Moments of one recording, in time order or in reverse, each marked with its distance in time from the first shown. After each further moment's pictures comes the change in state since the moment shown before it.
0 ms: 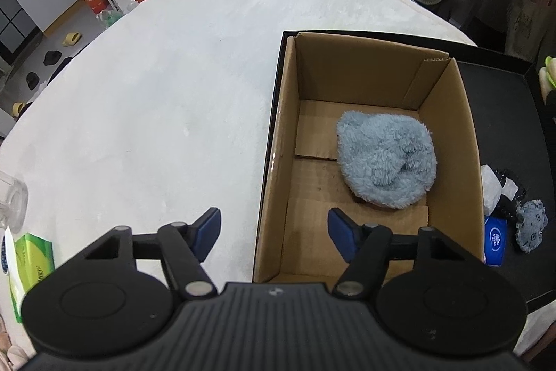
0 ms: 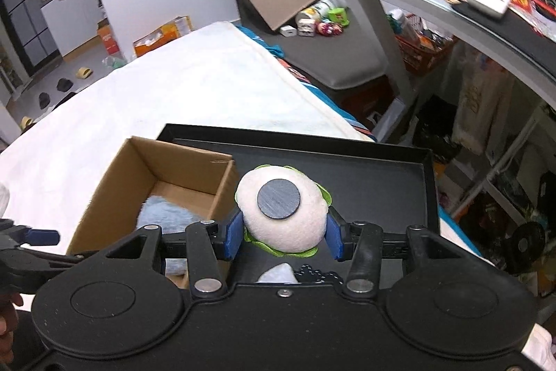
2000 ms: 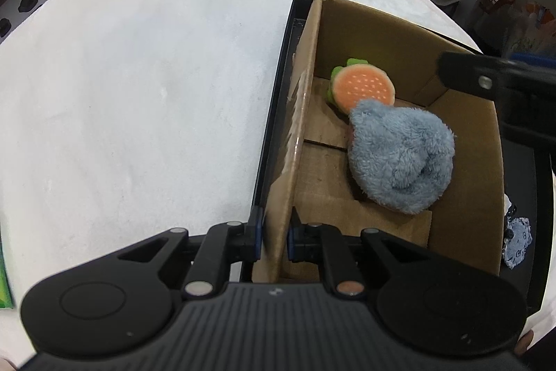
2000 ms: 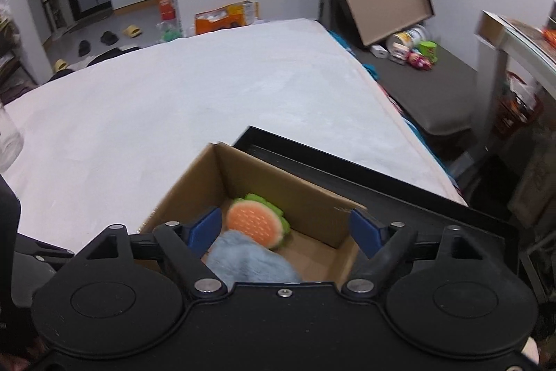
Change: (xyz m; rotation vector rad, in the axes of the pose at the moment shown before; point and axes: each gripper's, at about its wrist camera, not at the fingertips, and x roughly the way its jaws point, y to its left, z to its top) left arm 0.046 0.030 0.001 -0.114 0.089 -0.157; right arm 0.047 0.106 0.021 -0.229 -0.005 0.065
